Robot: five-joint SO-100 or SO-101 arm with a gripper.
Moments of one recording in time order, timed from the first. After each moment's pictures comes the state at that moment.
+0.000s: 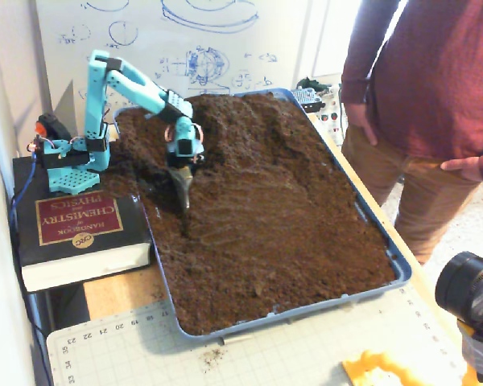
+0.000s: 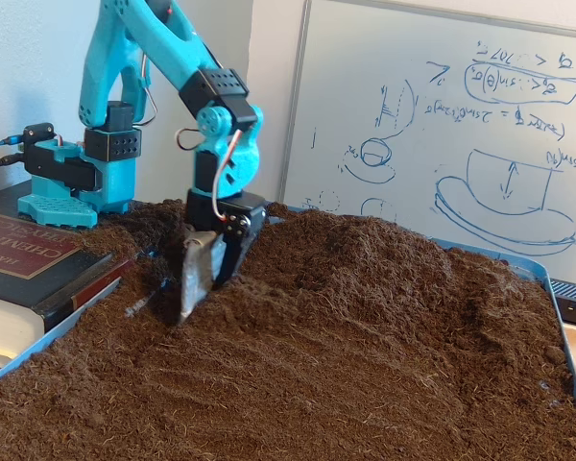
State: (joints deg) arm 15.2 76.6 116.9 41.7 -18.9
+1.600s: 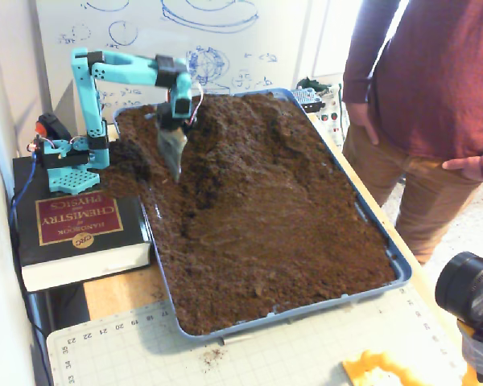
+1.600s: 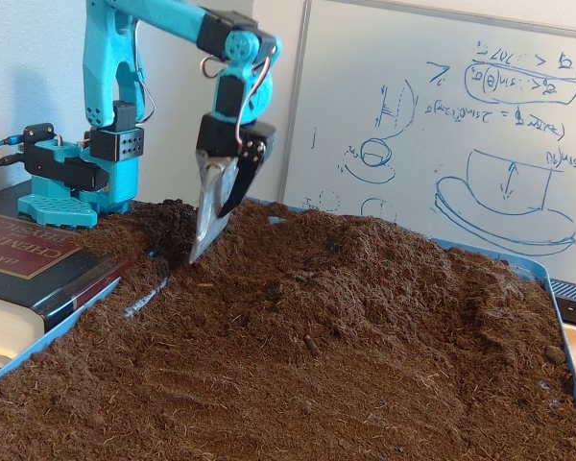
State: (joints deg) arm 6.9 94.5 117.1 66.7 -18.5
